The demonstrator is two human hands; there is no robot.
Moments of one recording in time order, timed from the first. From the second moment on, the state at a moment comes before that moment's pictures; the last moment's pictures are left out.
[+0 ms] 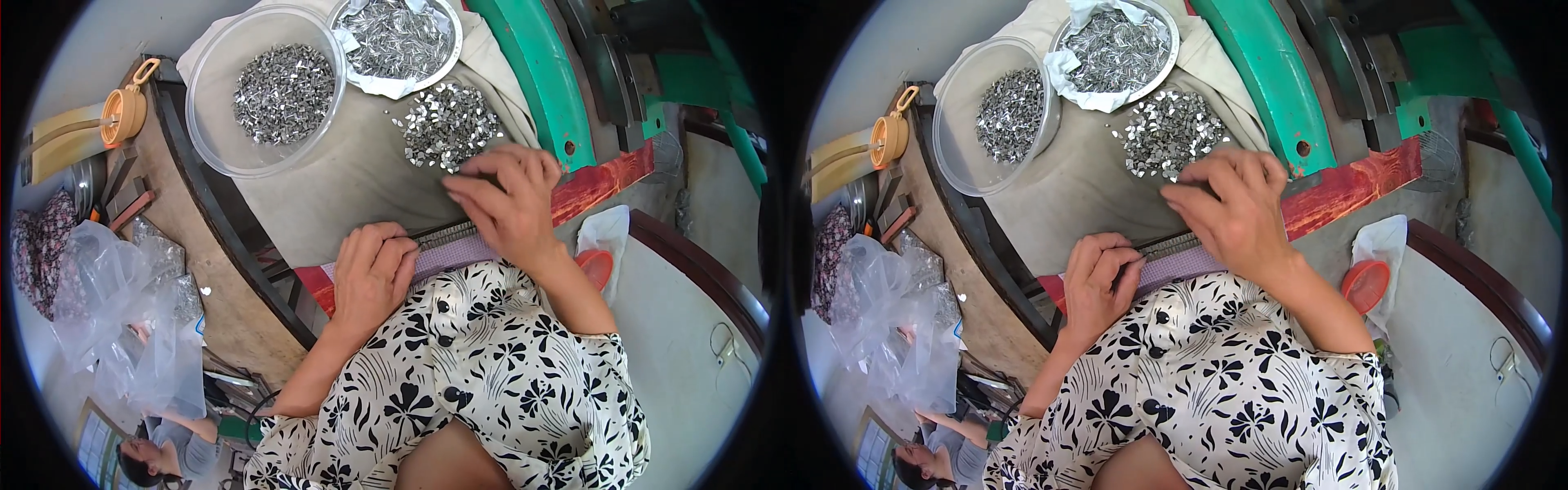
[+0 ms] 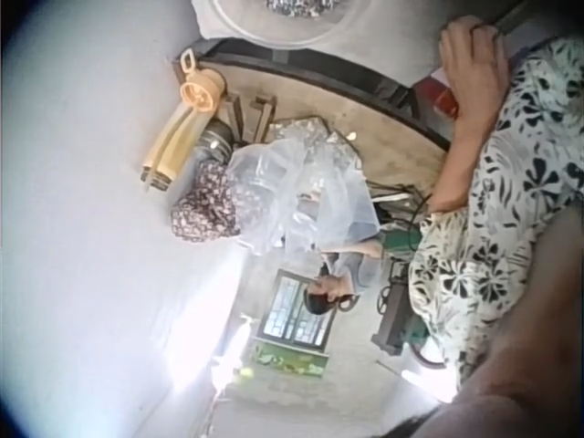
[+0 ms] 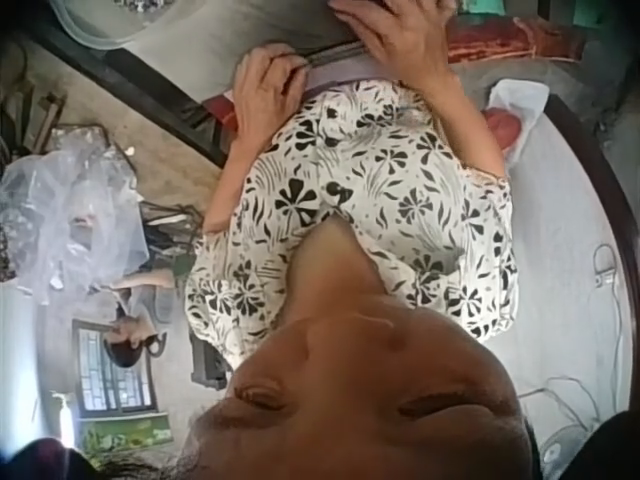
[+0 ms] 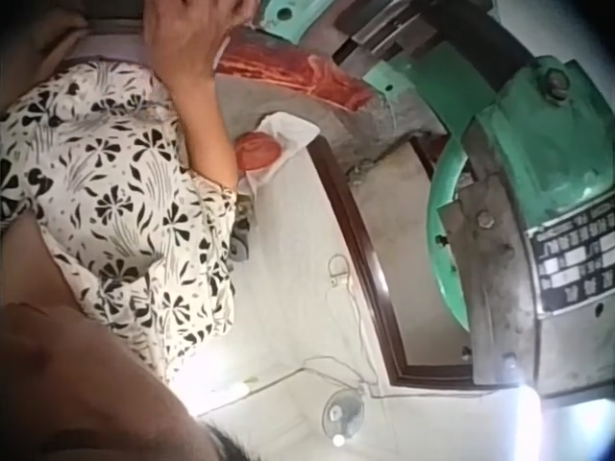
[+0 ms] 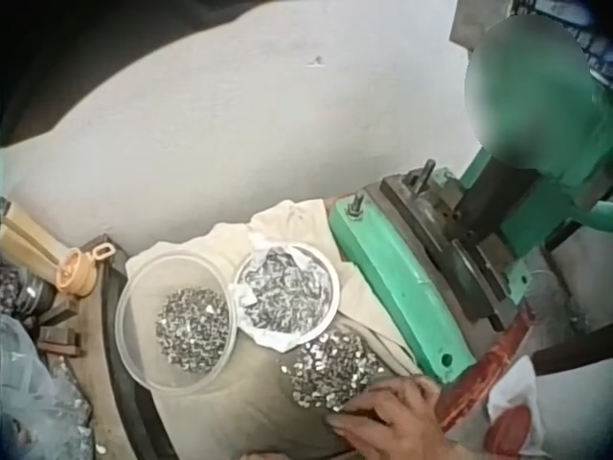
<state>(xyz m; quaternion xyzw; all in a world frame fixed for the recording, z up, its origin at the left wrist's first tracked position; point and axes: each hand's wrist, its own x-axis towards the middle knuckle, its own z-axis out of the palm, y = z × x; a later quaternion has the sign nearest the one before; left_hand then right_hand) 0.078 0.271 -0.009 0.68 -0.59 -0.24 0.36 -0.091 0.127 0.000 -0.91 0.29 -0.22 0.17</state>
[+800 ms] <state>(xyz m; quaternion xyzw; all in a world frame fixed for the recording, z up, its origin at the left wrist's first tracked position) 0.095 0.192 -0.007 0.70 -0.64 -0.16 0.28 -0.068 0.108 -0.003 -0.92 0.30 -0.21 0.18</state>
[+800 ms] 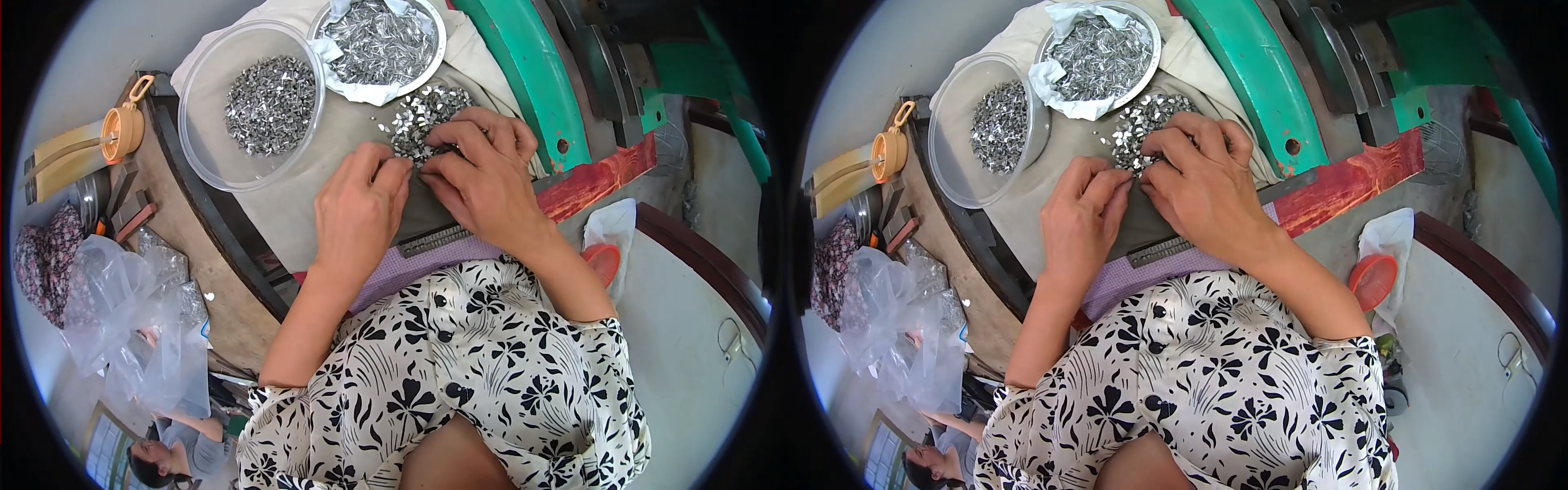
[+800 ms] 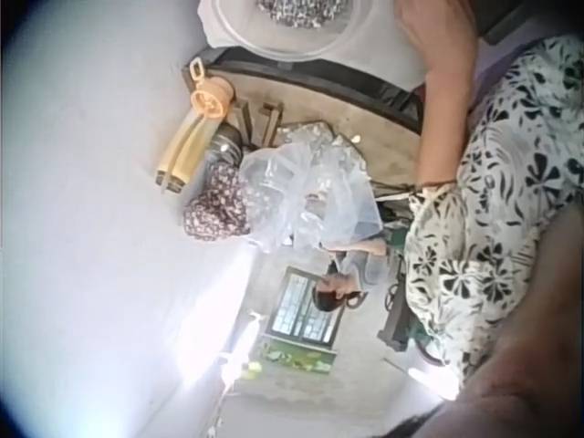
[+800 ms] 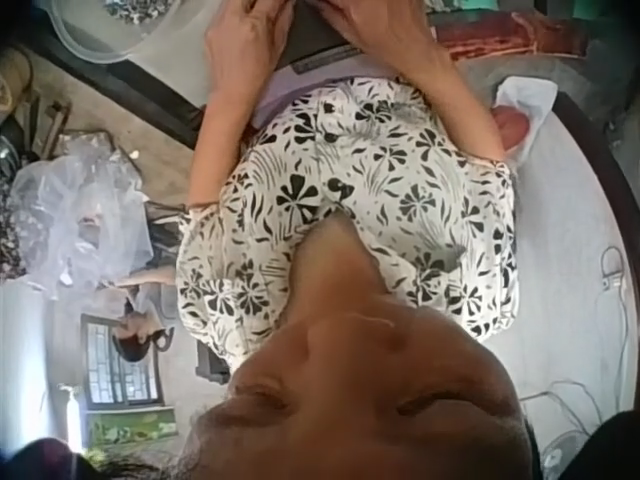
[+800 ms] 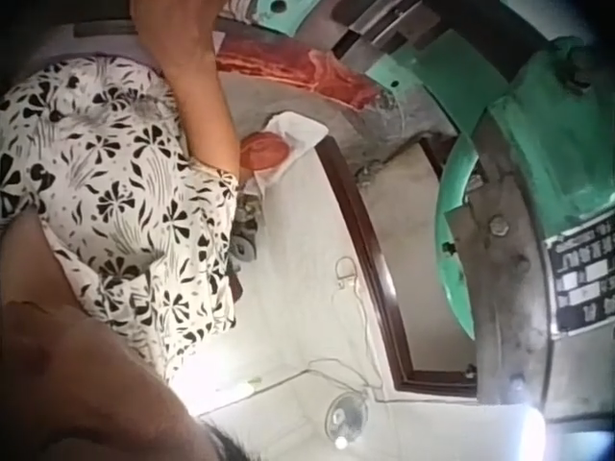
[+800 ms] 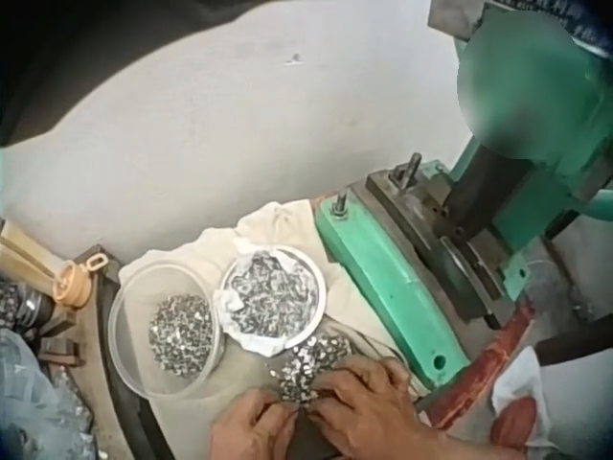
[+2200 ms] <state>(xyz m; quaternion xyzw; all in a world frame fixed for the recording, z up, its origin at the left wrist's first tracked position) 0.079 0.264 -0.011 0.67 -0.63 -0.21 0.34 -0.069 0.121 0.004 -0.92 0.28 -0.20 0.21</state>
